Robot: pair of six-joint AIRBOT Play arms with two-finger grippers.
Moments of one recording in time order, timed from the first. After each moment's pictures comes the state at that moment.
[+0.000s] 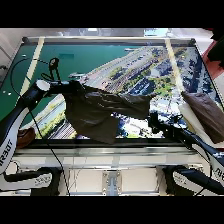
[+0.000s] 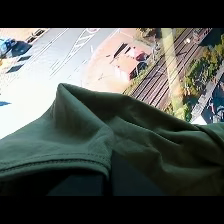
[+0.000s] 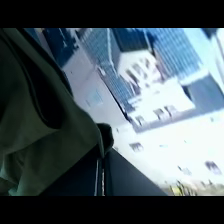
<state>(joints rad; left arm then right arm) -0.09 -1.39 1.09 0.86 -0.59 -1.18 0.05 -1.18 0.33 -0.02 0.34 1.32</state>
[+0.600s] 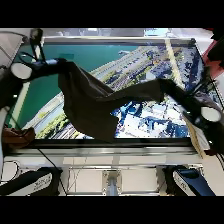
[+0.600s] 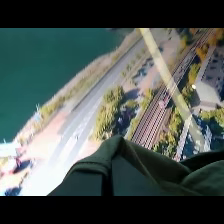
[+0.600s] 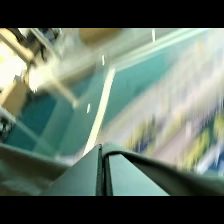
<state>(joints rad) -0.09 -1.17 1.36 1.03 -0.71 -1.18 0.02 -0.69 0.74 -0.32 0.36 0.86</state>
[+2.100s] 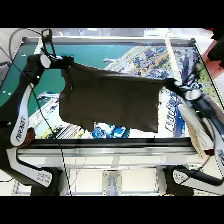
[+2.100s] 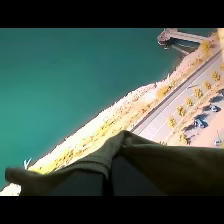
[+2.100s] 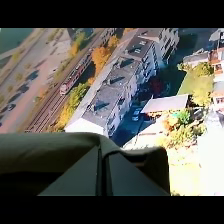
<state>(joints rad) -0.09 -1.69 1.66 1.42 -0.65 -1.60 -0.05 -1.30 0.90 -0.81 0.17 1.21</state>
